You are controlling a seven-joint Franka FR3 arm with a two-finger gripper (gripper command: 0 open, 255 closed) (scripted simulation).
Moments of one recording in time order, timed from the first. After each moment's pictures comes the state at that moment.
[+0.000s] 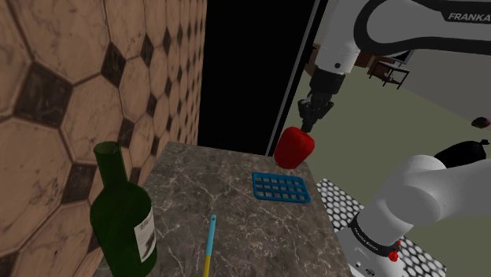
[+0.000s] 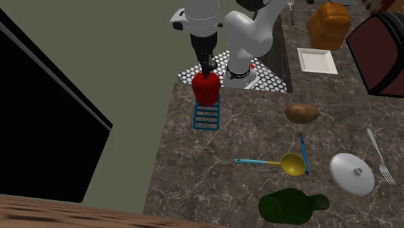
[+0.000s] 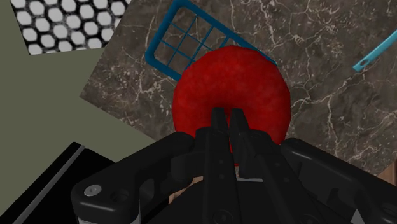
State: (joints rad) arm 0.03 -0.81 0.21 -2.52 0.21 1.68 0.29
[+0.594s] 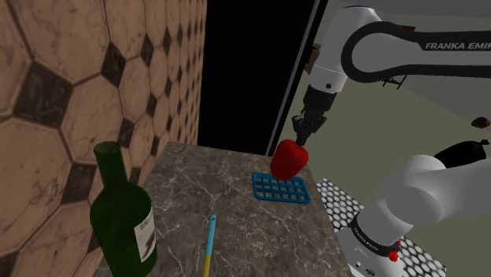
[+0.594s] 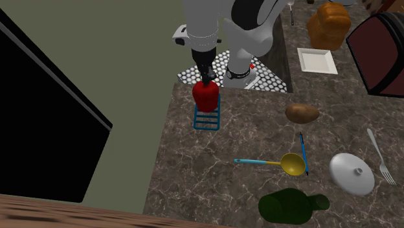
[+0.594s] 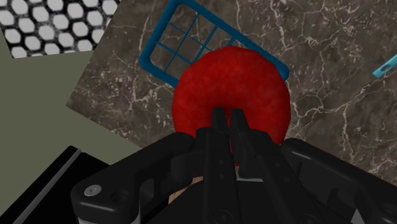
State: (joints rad) arm 0.03 -0.81 0.23 -2.64 0.23 1.80 0.28
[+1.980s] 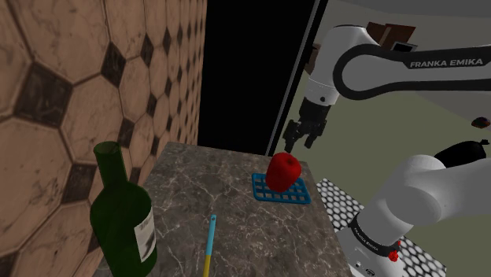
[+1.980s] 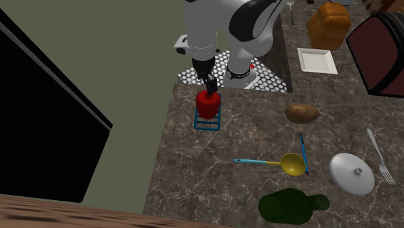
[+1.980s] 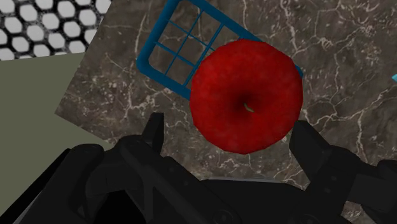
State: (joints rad) arm 0.04 -0.80 0.24 -2.72 0.25 1.90 0.27
